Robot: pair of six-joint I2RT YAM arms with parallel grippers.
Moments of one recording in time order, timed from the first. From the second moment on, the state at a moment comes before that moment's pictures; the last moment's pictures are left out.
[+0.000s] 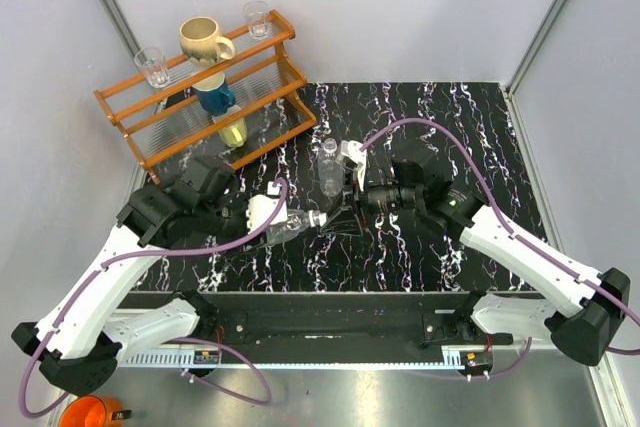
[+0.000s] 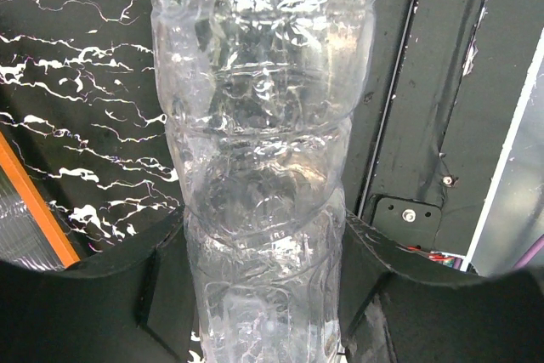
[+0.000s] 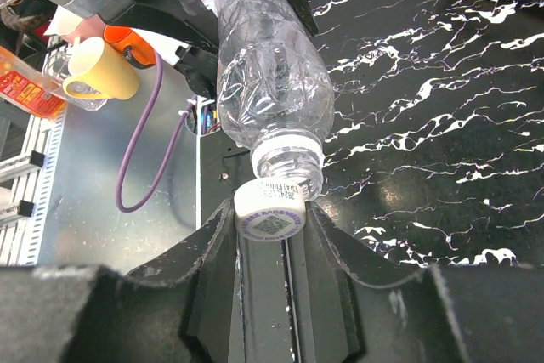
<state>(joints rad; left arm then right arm) -0.65 0.96 1.26 -1.29 0.37 0.69 0.80 1.16 1.09 -0.29 -0.75 0.11</state>
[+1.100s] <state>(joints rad) -0.65 0.97 1.26 -1.34 0.39 0.73 0.86 1.16 1.11 -0.37 -0.70 -0.01</state>
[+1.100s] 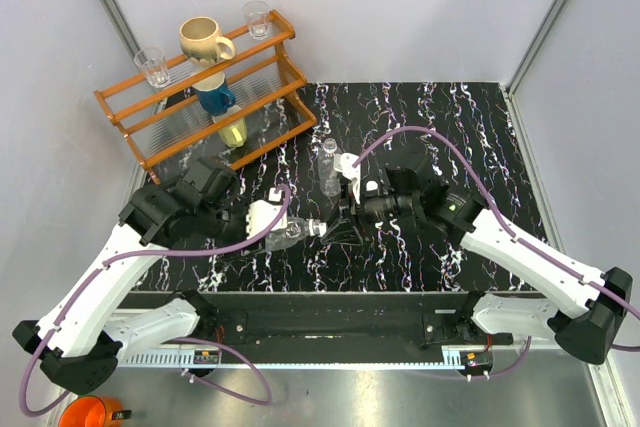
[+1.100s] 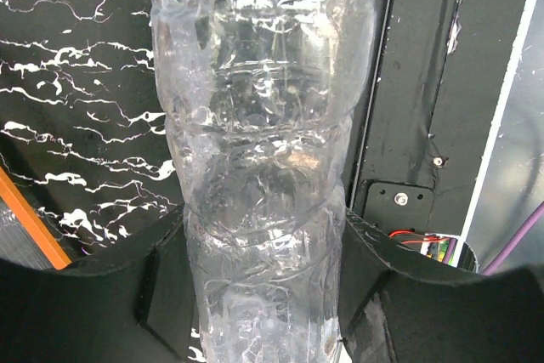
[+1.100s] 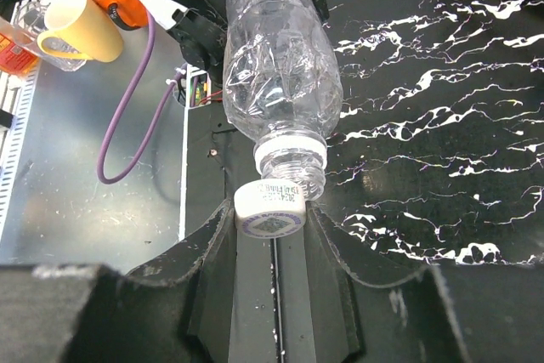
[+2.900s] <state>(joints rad) -0.65 0.99 1.30 -1.36 0.40 0.71 0.87 1.15 1.13 -0.41 -0.66 -0.03</state>
